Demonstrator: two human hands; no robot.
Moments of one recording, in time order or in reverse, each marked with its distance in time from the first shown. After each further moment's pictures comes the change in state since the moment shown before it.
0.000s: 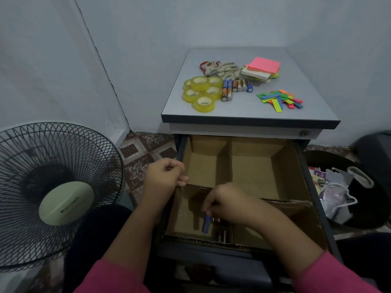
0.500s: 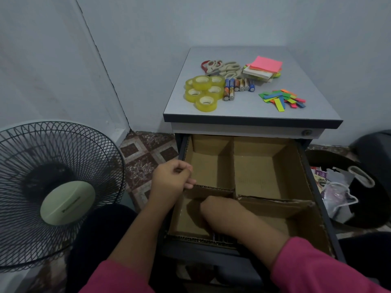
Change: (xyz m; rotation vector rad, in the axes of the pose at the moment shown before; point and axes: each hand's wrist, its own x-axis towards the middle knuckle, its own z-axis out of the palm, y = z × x) left_hand -0.002 -0.003 0.009 0.006 -0.065 0.003; right_hand 0.018 -0.018 0.031 -0.484 -0.105 0.080
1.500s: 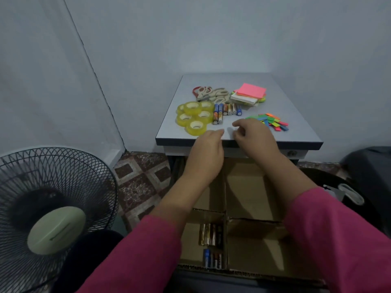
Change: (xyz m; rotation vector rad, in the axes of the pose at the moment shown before) left_hand 0.043 0.094 0.078 0.603 0.012 0.650; right_hand 0.006 0.128 -0.125 0.369 0.972 0.334
